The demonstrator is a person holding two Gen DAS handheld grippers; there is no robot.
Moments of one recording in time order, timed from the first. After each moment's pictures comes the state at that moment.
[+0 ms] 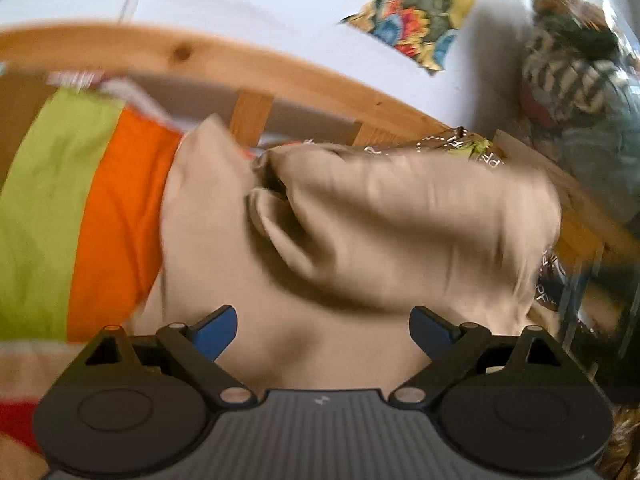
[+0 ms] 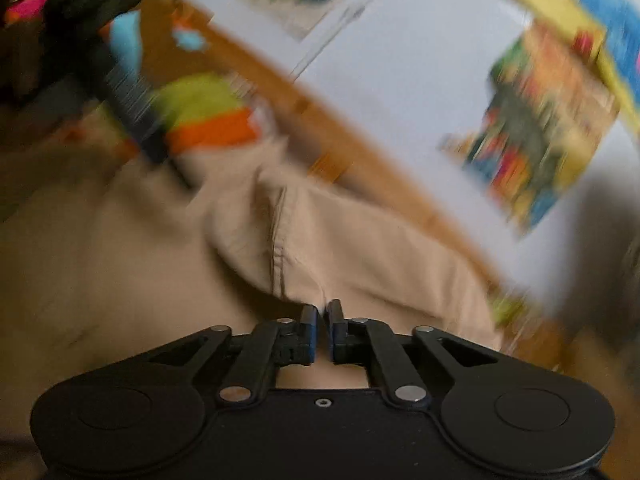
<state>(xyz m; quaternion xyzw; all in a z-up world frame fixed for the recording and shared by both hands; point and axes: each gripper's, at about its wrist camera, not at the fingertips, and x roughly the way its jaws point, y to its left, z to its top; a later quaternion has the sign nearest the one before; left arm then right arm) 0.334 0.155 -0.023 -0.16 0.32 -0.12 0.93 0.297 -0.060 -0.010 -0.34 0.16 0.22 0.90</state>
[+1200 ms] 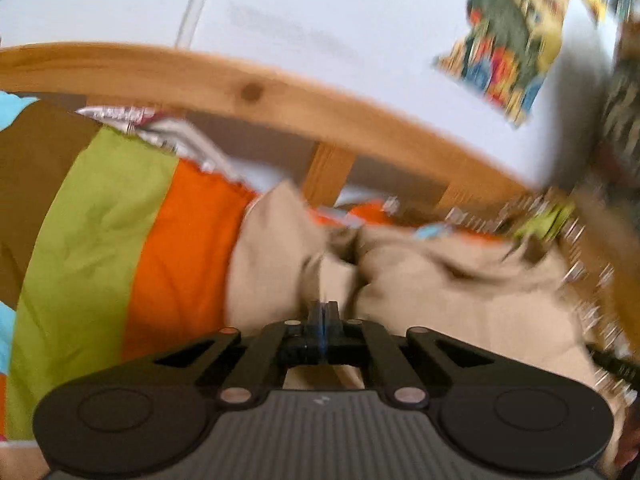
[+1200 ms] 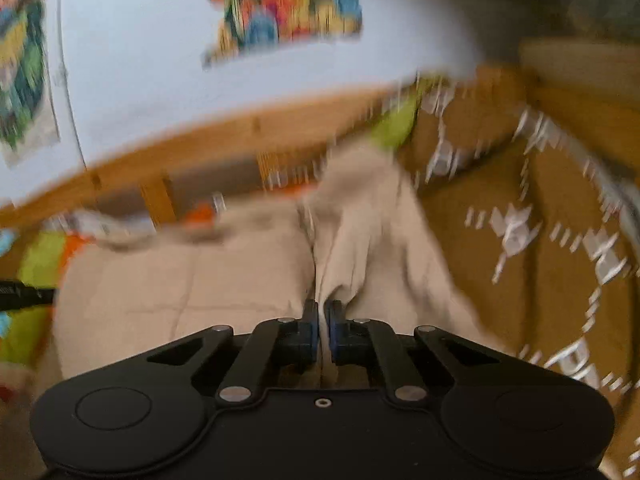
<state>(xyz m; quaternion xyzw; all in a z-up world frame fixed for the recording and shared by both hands) 0.408 0.179 -0.014 -0.16 0.31 -0.01 0.94 0.429 -0.161 -0.013 0.07 0.31 0.10 0.94</state>
